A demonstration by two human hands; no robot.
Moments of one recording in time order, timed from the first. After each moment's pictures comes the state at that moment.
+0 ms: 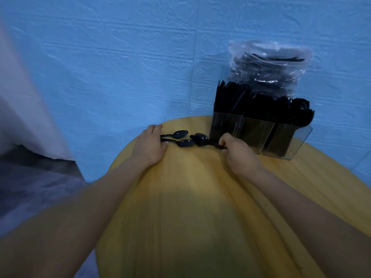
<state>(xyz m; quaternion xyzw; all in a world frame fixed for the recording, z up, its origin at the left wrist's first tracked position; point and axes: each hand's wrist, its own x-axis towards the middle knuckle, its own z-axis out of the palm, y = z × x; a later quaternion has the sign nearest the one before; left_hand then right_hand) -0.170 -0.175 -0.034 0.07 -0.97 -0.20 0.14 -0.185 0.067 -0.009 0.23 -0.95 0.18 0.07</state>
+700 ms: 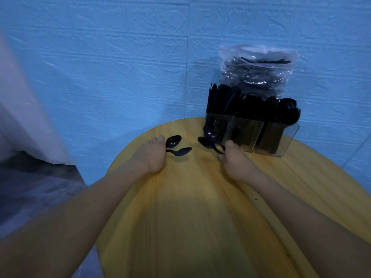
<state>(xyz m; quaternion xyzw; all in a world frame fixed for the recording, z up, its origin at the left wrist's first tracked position) -0.143 -0.150 -0.013 0.03 -1.00 -0.08 0.02 -0.169 0.079 -0.009 0.18 -0.96 0.20 0.00</state>
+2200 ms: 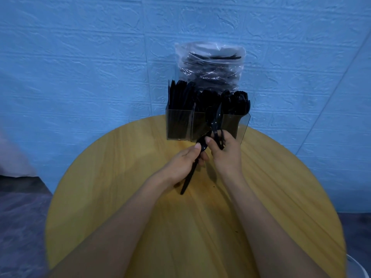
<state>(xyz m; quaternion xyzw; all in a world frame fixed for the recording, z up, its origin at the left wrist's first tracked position) -0.117 0.000 -0.010 -0.11 -0.79 -0.60 -0.06 -0.137 0.123 -0.010 0.09 -0.76 0.61 0.21</state>
